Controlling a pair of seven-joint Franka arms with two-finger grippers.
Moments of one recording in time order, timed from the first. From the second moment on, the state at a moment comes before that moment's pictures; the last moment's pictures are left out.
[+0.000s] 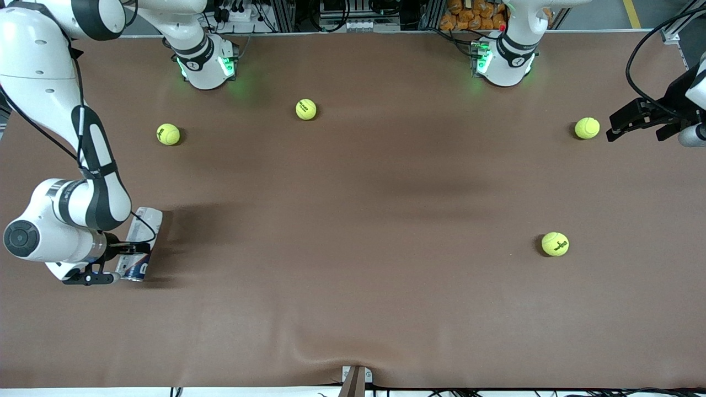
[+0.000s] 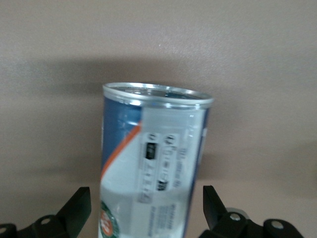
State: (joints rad) left arm -0.03 -0.06 0.01 -1.63 -0.02 1.57 -0.04; right arm -0.13 0.72 -0.04 -1.58 -0.02 2.17 -0.15
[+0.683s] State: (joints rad) left arm -0.03 -0.06 0.01 -1.63 -0.02 1.57 -0.04; right arm -0.13 0.75 -0.04 -1.58 -0.01 2.17 -0.15
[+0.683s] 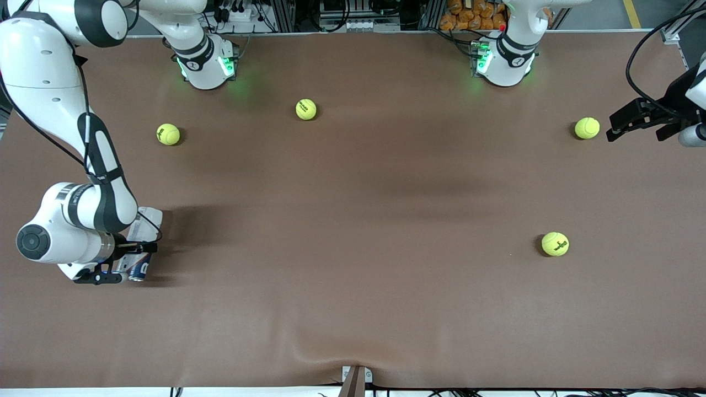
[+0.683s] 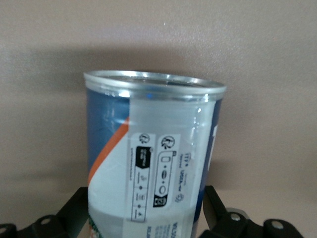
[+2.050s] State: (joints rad) left arm -0.03 -0.06 0.01 -1.63 -0.02 1.57 -0.04; right arm 0.10 0.72 0.09 -1.37 0.04 1.91 -0.28
